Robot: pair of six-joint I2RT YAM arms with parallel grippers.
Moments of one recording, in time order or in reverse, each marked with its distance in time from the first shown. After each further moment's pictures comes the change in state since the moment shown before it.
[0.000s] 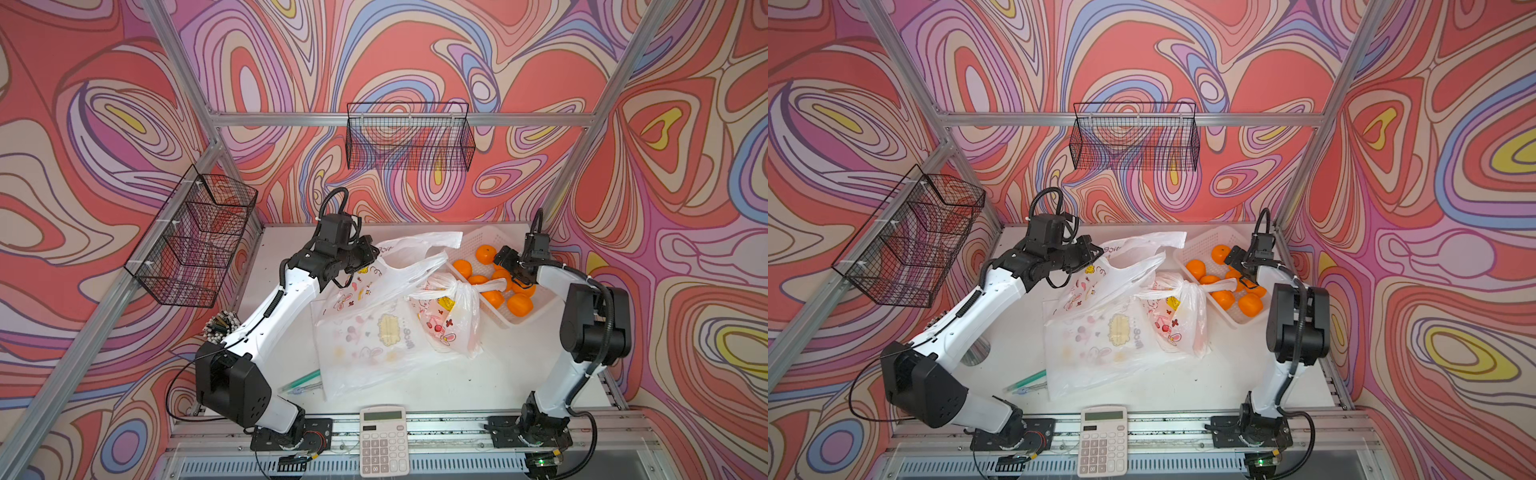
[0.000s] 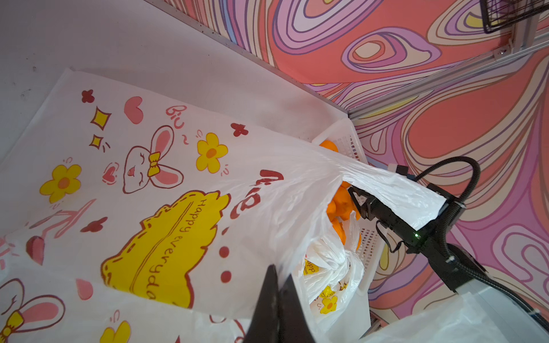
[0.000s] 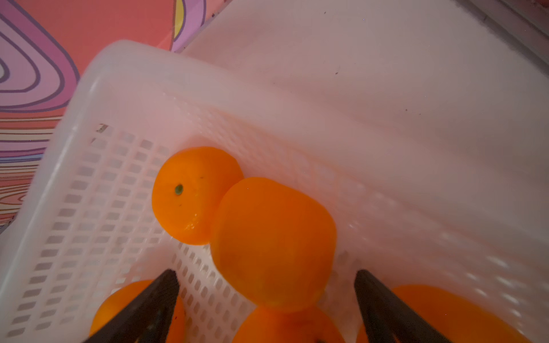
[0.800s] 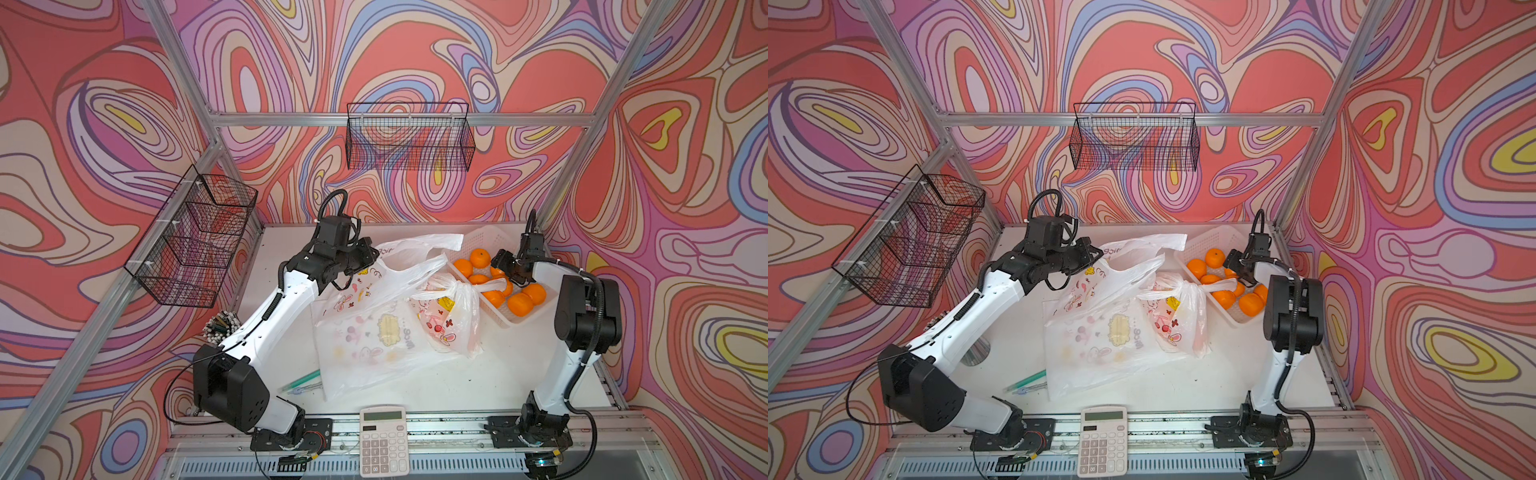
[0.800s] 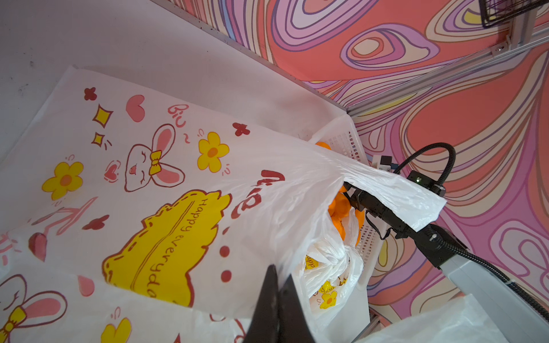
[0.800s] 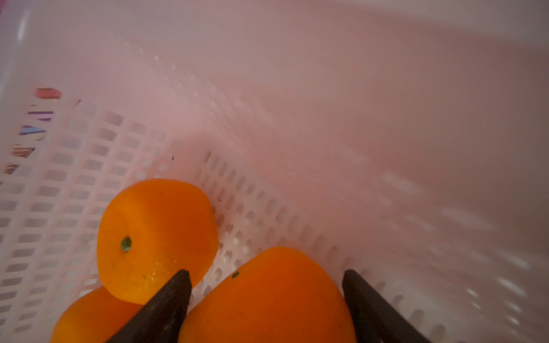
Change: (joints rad) left arm 0.000 -0.018 -0.027 0.005 0.003 0.000; right arm 0.001 0.064 0.050 -0.071 -0.045 -0.082
